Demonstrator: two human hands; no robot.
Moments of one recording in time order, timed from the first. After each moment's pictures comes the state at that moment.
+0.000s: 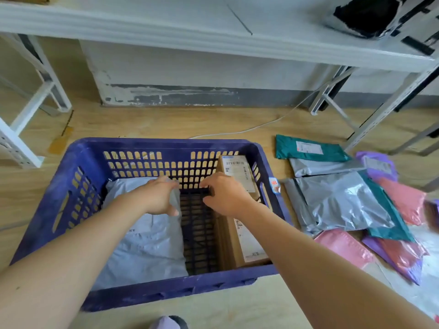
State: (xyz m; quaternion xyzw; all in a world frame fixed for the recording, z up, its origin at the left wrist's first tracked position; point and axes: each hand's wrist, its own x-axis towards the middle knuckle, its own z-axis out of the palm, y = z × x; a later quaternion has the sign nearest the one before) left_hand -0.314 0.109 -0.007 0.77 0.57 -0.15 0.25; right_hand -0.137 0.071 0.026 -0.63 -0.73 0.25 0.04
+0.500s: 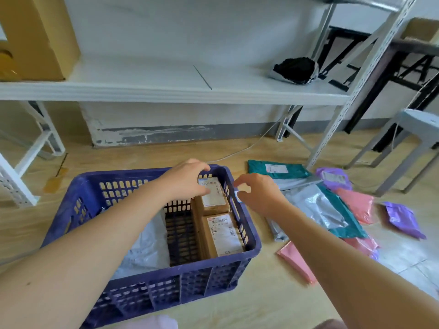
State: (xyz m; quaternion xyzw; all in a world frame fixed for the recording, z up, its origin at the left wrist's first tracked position) left_hand -0.235 0.035 0.146 0.84 0.48 0.07 0.22; right_hand -0.054 -0.025 0.140 -0.72 -0.67 0.14 0.13
